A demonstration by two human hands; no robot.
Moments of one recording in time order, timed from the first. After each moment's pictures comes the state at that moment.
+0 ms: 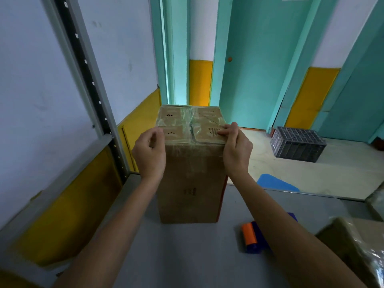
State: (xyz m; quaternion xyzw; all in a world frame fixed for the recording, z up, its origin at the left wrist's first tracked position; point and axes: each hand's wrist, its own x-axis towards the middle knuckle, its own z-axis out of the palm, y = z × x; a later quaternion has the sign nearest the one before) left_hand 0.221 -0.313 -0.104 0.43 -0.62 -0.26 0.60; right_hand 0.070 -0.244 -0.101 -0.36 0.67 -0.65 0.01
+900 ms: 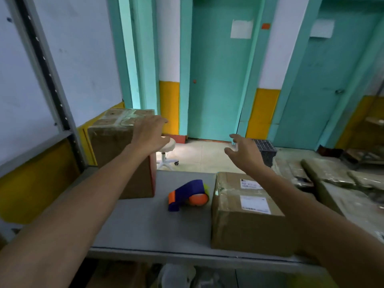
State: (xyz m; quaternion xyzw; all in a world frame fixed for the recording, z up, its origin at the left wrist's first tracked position) left_hand 0.128 -0.105 -0.030 0.38 -0.88 0.01 0.27; right_hand -0.065 0.060 -0.056 -0.46 0.83 -0.31 -0.03
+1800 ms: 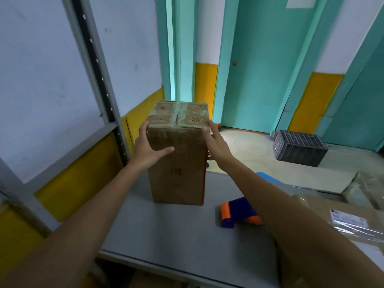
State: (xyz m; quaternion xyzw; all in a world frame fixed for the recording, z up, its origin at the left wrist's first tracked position) left_hand 0.241 -0.254 -0.104 0.48 -0.73 -0.31 0.38; right_hand 0.060 -0.176 -0.090 -0.46 0.67 -0.51 0.28
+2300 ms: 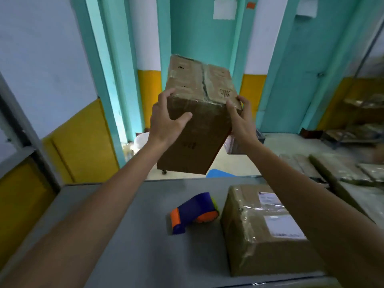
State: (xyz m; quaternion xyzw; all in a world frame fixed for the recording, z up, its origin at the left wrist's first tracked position) left_hand 0.067 -0.169 -0.015 0.24 -0.77 -0.35 0.48; right_hand -0.088 -0.070 -0.027 -0.32 0.66 -0.67 0.08
